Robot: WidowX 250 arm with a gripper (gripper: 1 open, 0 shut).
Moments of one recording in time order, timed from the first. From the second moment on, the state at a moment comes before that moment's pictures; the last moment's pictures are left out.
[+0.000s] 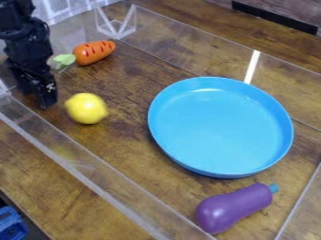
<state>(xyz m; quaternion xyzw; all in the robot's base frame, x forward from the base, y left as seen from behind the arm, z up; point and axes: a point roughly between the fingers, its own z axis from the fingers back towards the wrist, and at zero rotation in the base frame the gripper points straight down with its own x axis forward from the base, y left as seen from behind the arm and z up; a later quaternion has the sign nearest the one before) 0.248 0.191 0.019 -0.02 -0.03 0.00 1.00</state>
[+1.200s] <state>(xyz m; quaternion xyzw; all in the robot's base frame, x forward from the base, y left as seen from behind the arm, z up) 0.277 0.102 0.020 -0.05 -0.07 -0.04 1.00</state>
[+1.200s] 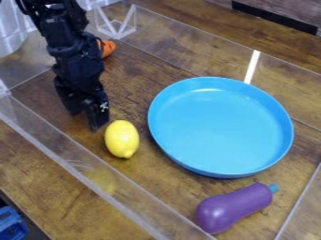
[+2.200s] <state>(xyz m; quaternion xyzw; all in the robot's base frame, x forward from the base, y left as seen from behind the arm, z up) 0.287 0.057 0.020 -0.05 -0.08 0.00 1.00</state>
